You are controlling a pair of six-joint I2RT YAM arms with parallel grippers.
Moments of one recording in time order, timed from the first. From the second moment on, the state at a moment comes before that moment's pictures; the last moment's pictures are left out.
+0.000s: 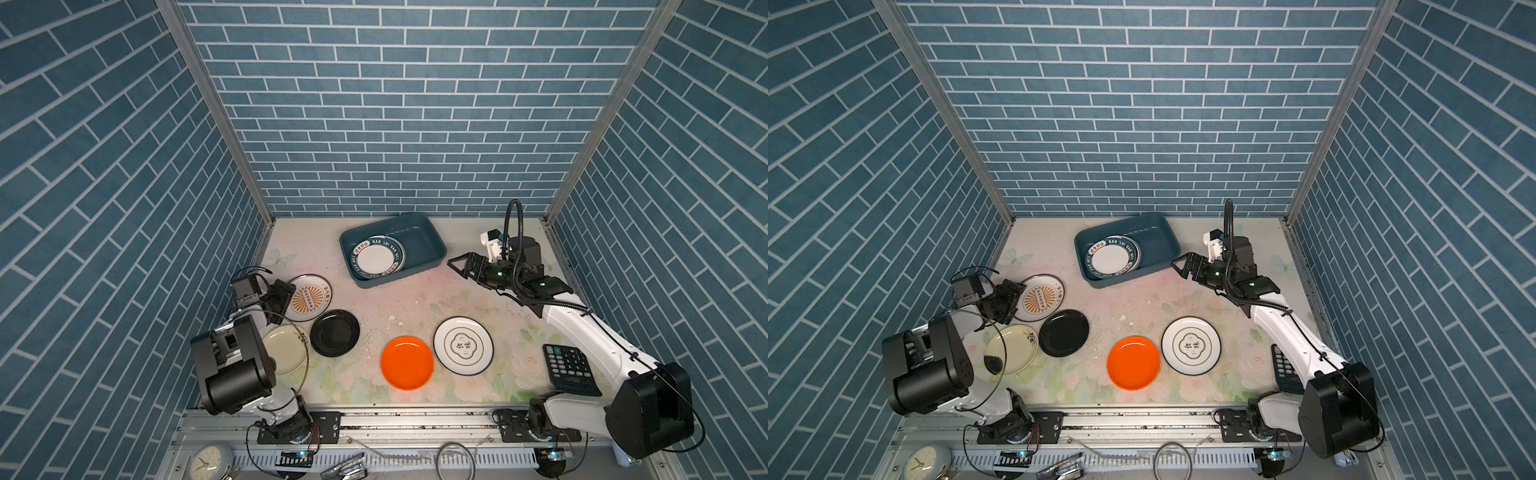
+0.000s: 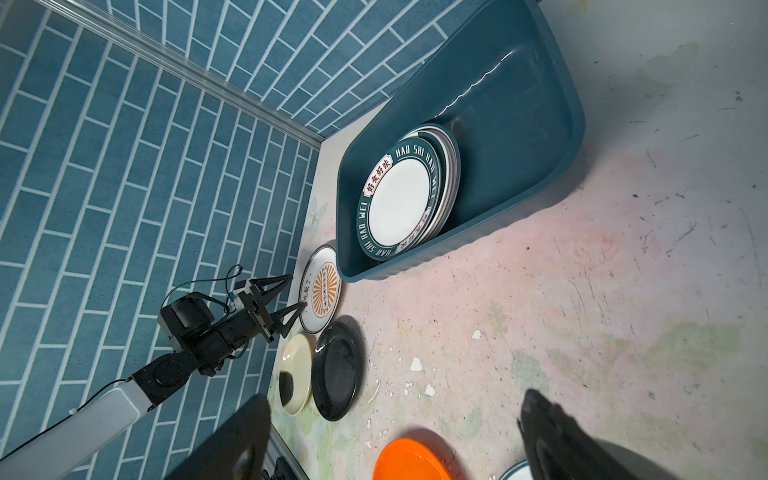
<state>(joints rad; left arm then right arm) 0.47 1.56 0.70 -0.02 0.46 -0.79 0.36 1.27 0.97 -0.24 -0.54 0.67</state>
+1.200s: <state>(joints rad) 0.50 1.52 0.73 -0.03 0.42 -0.74 0.36 1.26 0.95 -0.20 -0.52 0.73</state>
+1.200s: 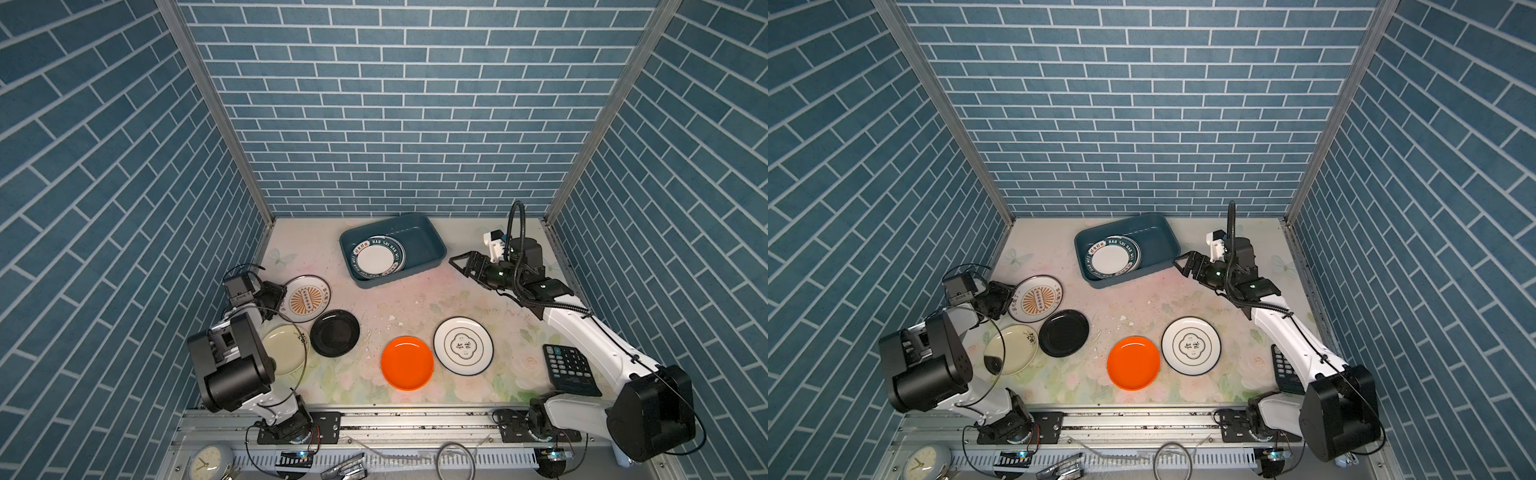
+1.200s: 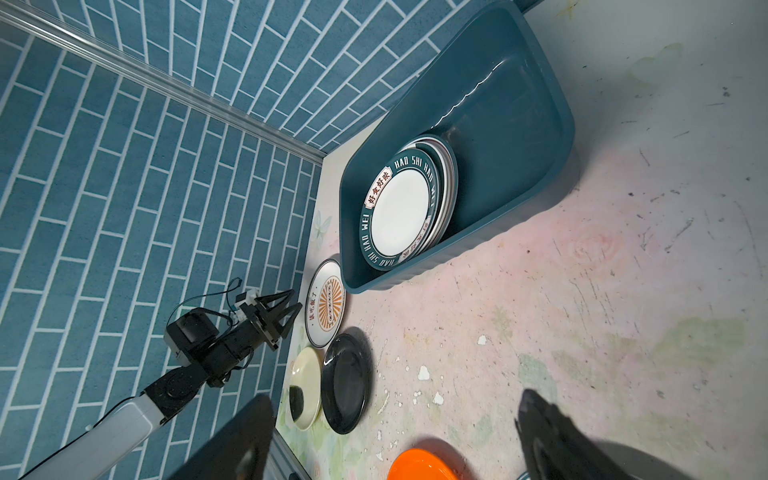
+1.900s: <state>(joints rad) 0.51 1.53 0.74 -0.20 0.27 -0.67 0.29 1.31 0.93 -0.14 -0.58 0.73</state>
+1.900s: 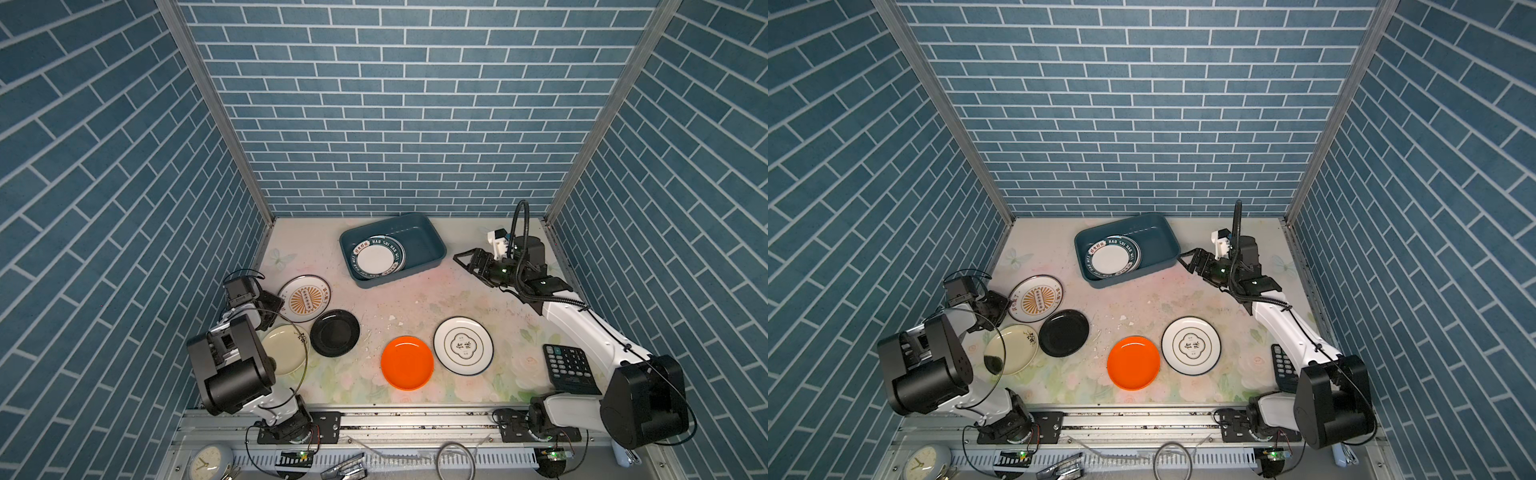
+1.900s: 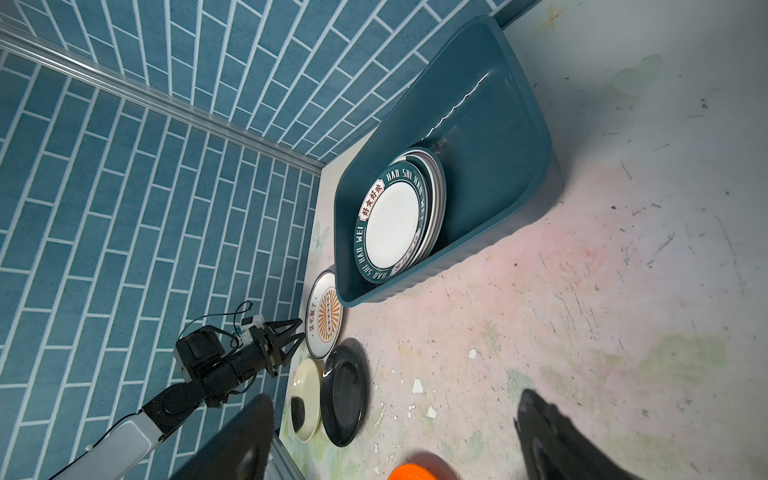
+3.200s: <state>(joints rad) 0.51 1.69 0.67 0.15 0.55 -0.67 0.25 1.31 0.91 -0.08 -0.58 0.79</state>
